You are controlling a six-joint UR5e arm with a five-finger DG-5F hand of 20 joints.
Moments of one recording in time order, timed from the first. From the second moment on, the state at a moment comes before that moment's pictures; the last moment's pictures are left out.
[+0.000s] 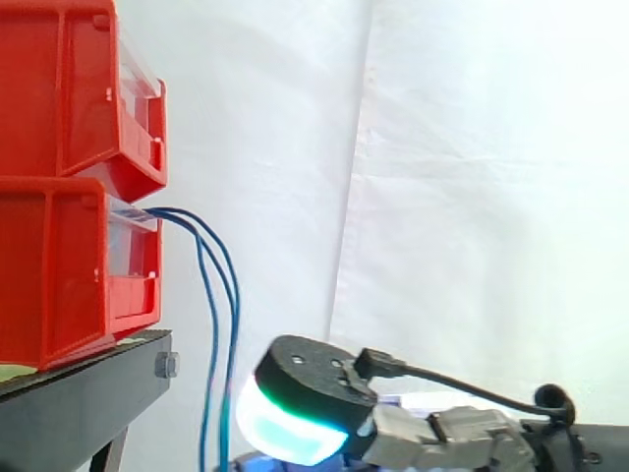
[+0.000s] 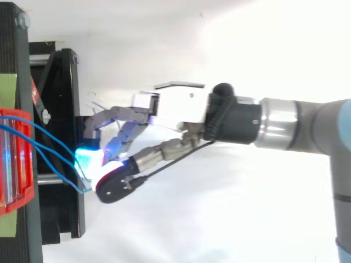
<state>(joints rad) 0.13 -2.52 -1.13 -2.58 -1.33 -0.06</state>
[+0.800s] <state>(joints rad) 0.15 -2.55 -1.18 -2.39 -1.31 -0.13</state>
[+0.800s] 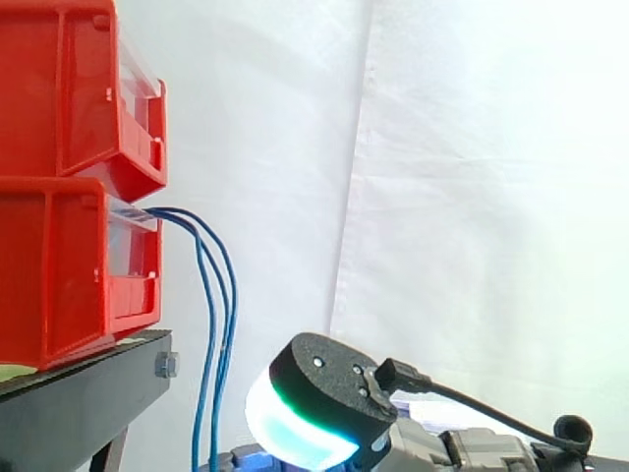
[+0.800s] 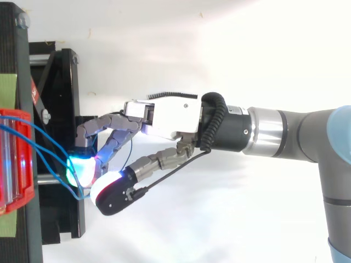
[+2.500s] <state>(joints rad) 0.16 -2.64 -1.19 -2.13 -1.28 -0.23</state>
